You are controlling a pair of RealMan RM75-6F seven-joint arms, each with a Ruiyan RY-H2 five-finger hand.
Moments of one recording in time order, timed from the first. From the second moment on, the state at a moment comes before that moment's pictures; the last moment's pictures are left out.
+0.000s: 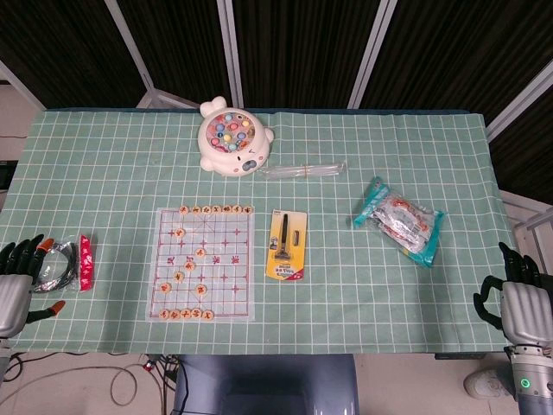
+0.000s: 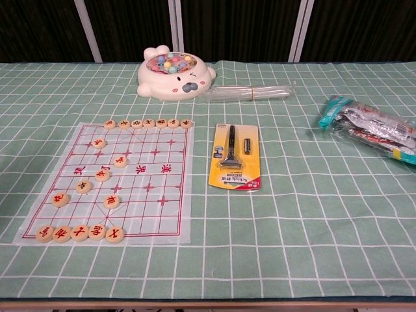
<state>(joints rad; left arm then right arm) -0.11 -1.12 -0.03 -1.64 1.44 1.42 0.15 0.07 -1.15 0.11 -1.67 -1.34 1.44 -0.11</state>
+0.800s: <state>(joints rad) -0.11 -1.11 -0.03 -1.66 1.41 1.39 0.17 0.07 -1.13 0.11 -1.69 -1.33 1.42 -0.10</state>
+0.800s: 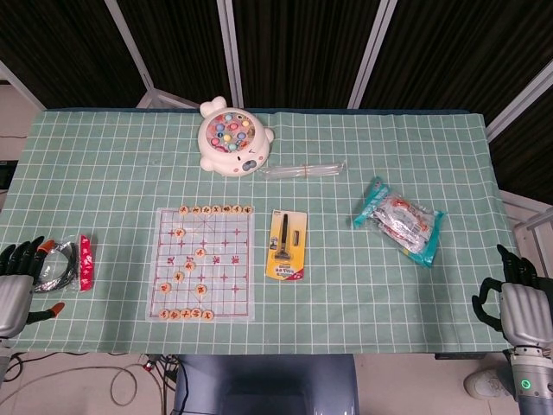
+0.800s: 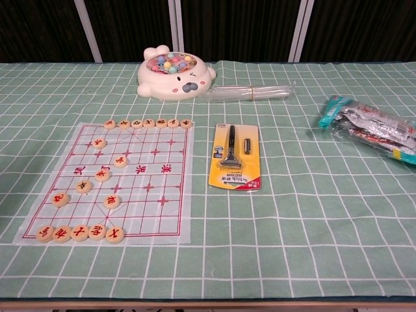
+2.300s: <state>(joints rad) -0.50 -1.36 -0.21 -1.61 1.09 1.04 0.58 0.08 -1.11 0.11 -1.70 -1.29 1.37 -0.05</state>
